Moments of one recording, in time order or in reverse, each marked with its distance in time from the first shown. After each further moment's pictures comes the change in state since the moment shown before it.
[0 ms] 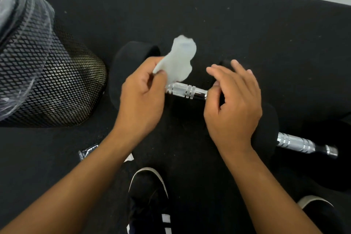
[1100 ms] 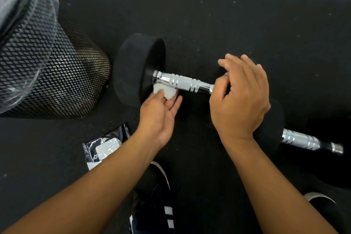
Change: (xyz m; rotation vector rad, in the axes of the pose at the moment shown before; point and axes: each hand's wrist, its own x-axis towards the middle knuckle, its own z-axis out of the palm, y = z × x) left_hand -0.019 -0.044 0.041 -1.053 0.237 -0.830; right_hand 0.004 0.005 0.011 -0.176 0.019 0.049
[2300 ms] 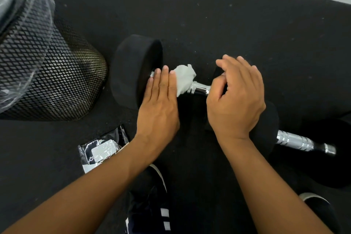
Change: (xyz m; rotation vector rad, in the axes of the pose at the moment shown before) left_hand 0.016 -0.008 -0.020 2.071 -0.056 1.176; right_hand 0.003 0.000 0.002 -0.010 0.029 0.014
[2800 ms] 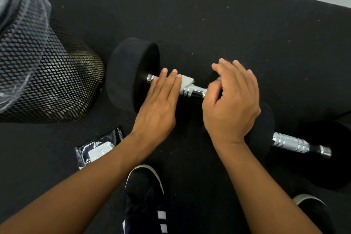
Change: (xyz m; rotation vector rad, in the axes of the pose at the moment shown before) left_hand 0.007 -0.005 -0.003 -0.159 0.016 0.143; right_hand -0.002 -0.001 -0.002 0.007 -0.014 -0.002
